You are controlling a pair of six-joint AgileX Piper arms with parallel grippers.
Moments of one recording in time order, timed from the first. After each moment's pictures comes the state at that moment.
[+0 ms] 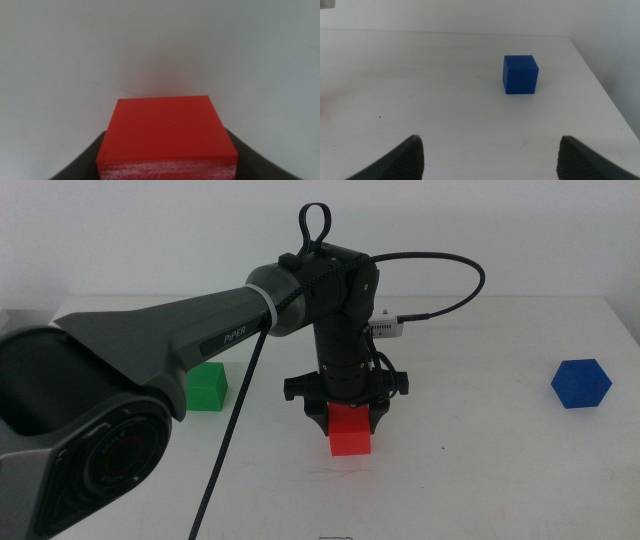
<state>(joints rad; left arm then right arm) -0.65 2.23 -1.90 -0.11 1.22 -0.56 0.08 0.00 0.03 -0.17 0.30 0.14</state>
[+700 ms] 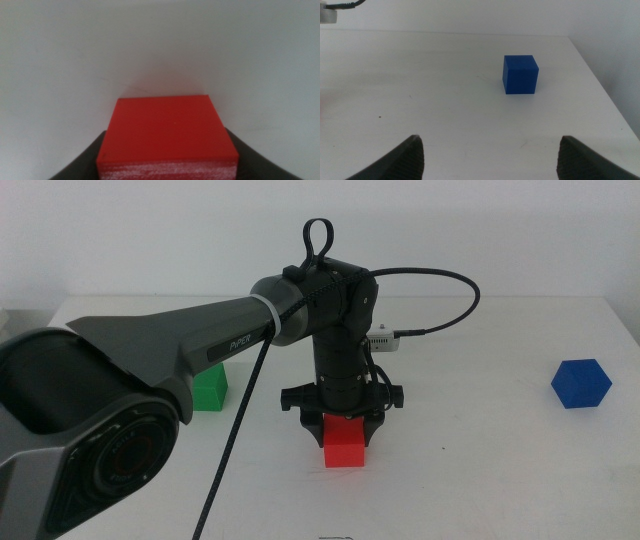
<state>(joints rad) -0.65 2.25 -1.88 -0.11 1.22 -0.55 0.08 0.00 0.03 -0.17 0.30 0.14</state>
